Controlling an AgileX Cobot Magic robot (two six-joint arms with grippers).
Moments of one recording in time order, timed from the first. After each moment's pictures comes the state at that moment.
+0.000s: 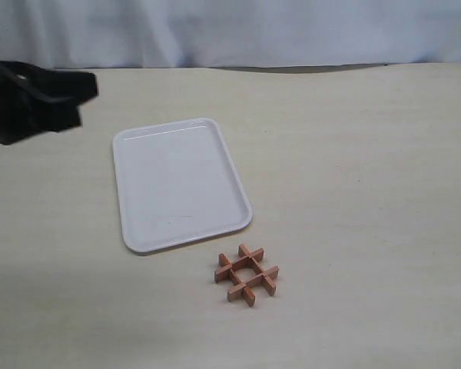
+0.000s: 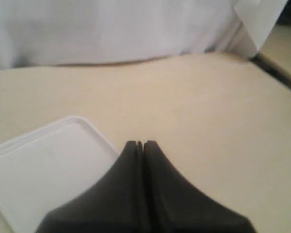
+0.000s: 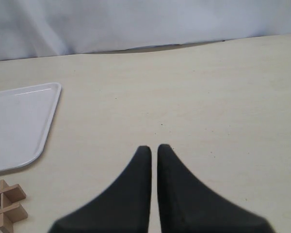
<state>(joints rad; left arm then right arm) -0.34 1.06 -0.59 1.44 -0.32 -1.64 -0.02 0.00 0.00 0.31 0.36 -0.22</state>
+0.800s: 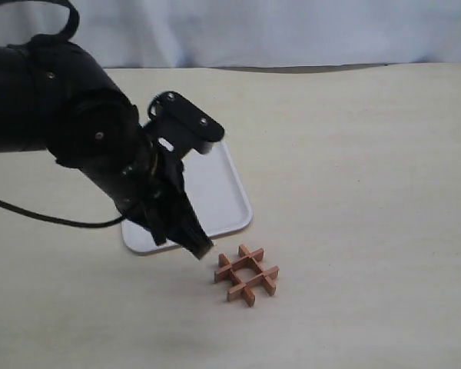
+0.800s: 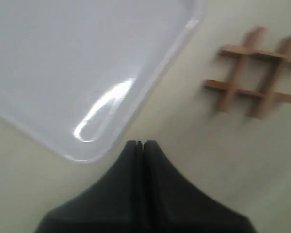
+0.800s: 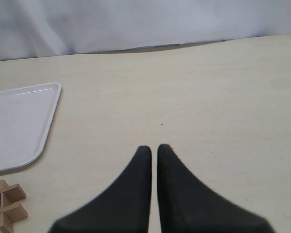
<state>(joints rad) -0.82 1.64 -1.04 0.15 0.76 -0.10 -0.02 0.00 0.00 0.31 0.36 -0.22</state>
